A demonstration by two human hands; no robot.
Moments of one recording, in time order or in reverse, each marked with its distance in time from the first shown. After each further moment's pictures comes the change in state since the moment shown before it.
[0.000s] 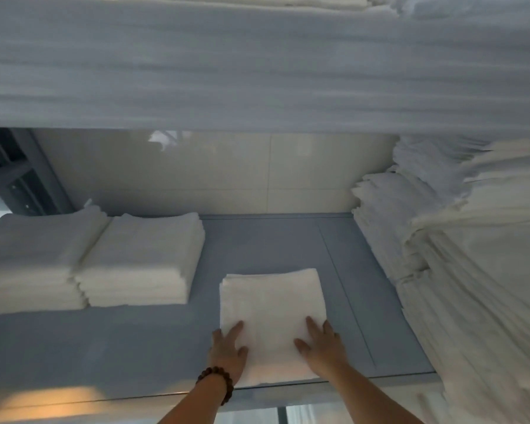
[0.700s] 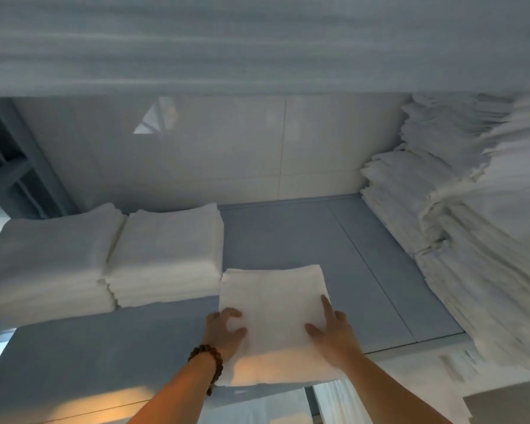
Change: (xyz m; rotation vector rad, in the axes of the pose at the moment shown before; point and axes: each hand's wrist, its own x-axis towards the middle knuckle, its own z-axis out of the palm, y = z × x) left_hand 0.028 -0.075 -0.102 -0.108 -0.074 0.099; right_hand -0.035 -0.084 0.040 0.371 0.151 0.103
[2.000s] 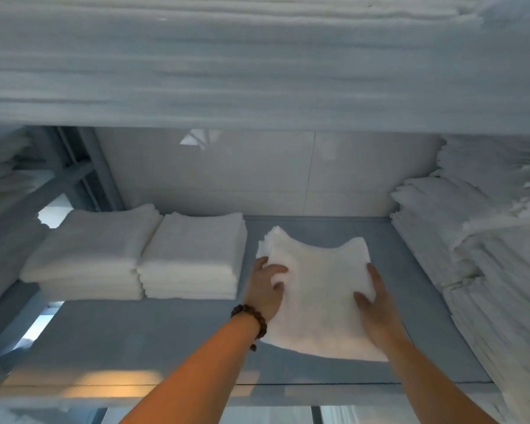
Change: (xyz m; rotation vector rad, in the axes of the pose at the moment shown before) left_hand -0.016 0.139 -0.012 -0.053 0.256 0.323; right_hand 0.011 -0.023 -0.108 0.405 0.277 -0.248
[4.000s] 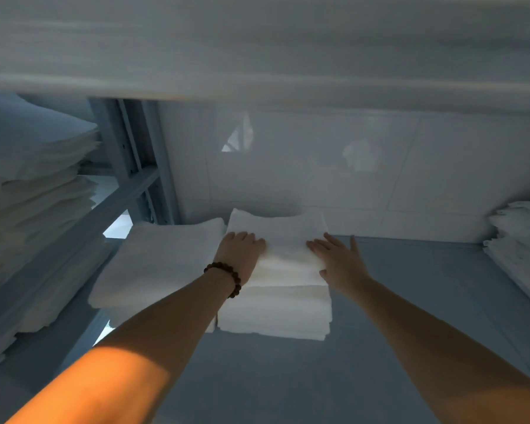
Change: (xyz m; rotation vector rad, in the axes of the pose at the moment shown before) left_hand 0.144 -0.159 -0.224 1.118 0.042 0.383; right_hand 0.087 -0.185 0.245 -1.002 -0.249 -0.695
